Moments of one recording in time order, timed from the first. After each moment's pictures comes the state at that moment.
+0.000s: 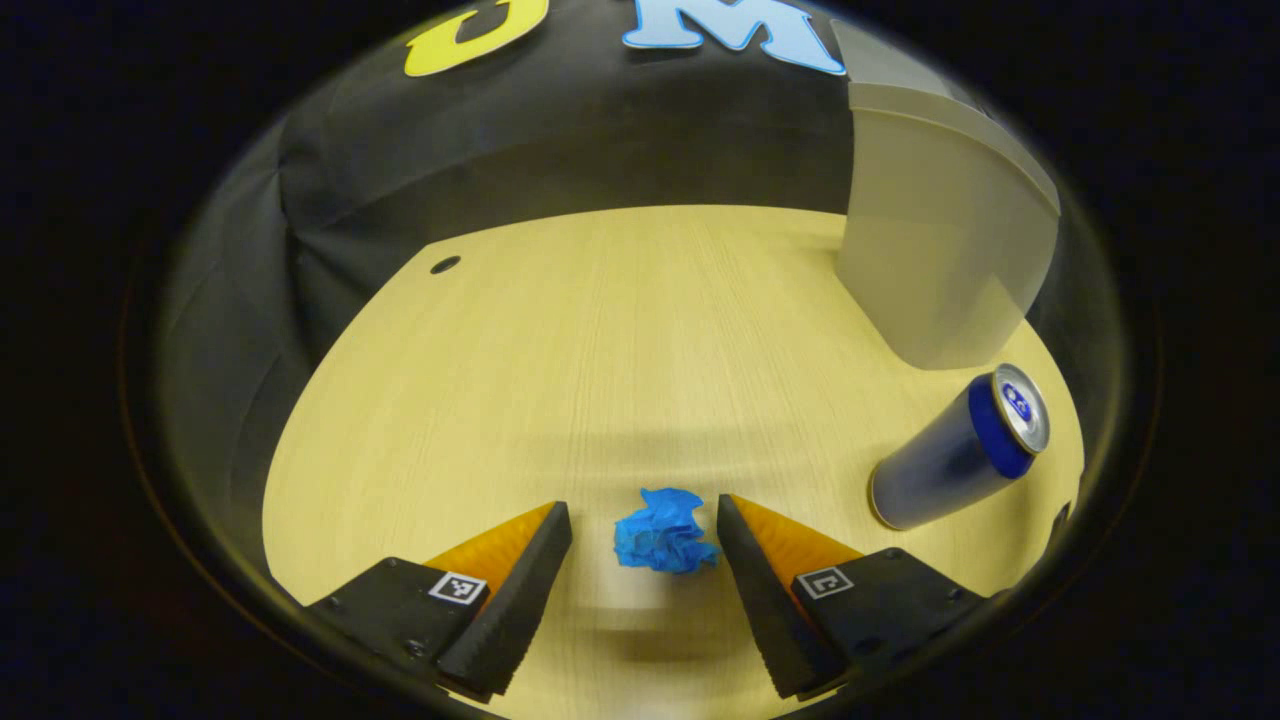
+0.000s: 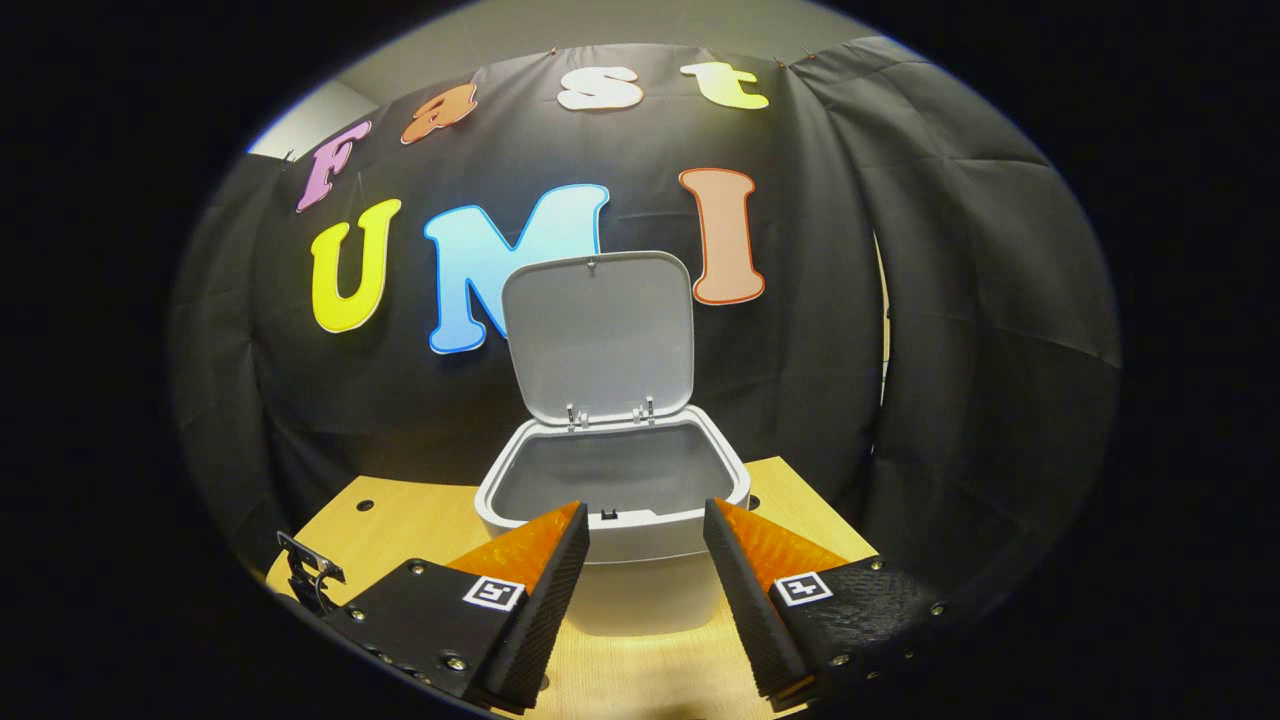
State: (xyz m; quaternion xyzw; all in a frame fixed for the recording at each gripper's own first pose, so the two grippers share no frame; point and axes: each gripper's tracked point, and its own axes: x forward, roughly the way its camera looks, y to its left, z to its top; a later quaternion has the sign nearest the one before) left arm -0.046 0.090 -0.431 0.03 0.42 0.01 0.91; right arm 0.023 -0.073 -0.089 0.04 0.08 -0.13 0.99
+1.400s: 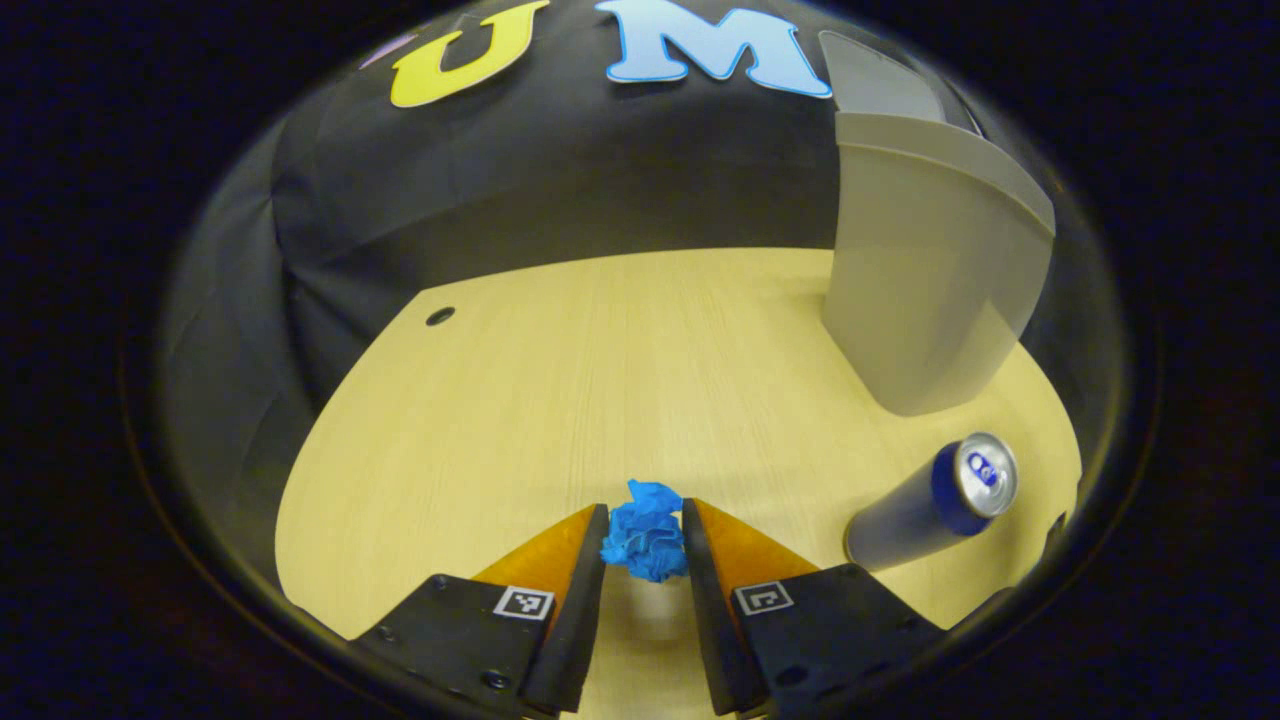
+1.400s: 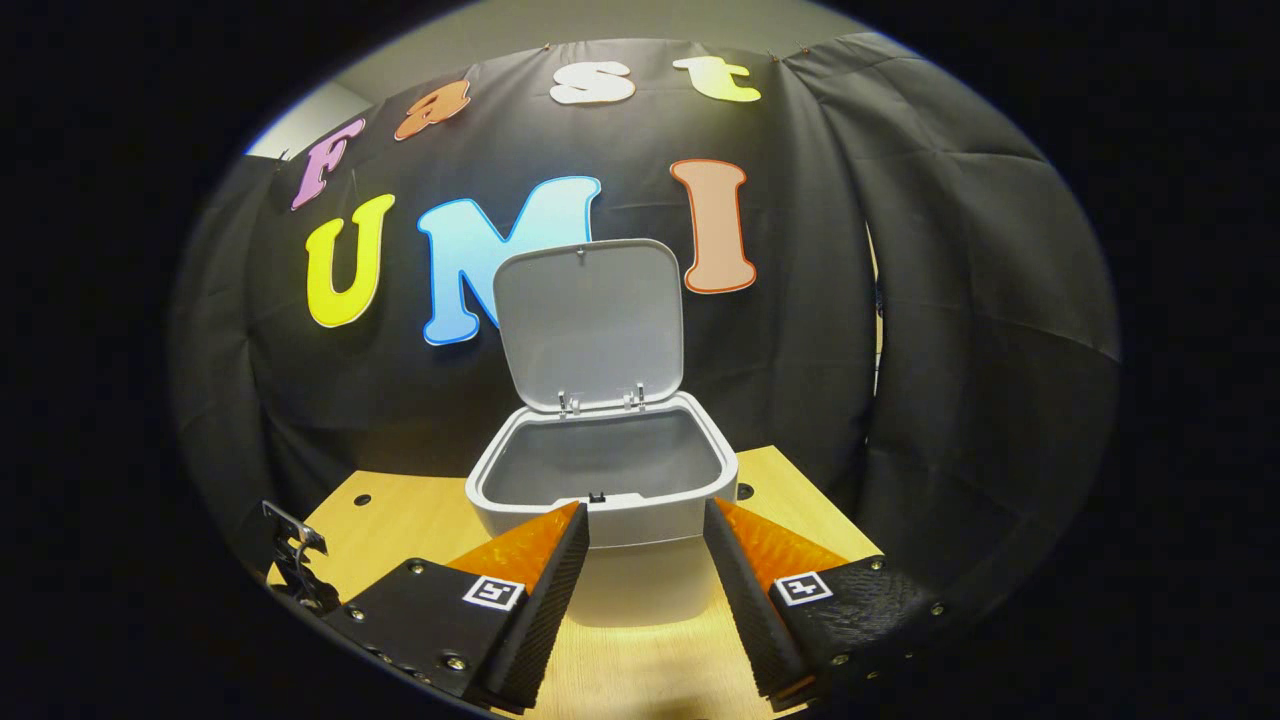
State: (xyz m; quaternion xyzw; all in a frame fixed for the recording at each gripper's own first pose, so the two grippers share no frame) left arm 0.003 0.088 -0.369 0.03 0.36 0.00 0.93; right arm 0.014 -0.077 -0.096 0.05 0.09 -0.14 0.98
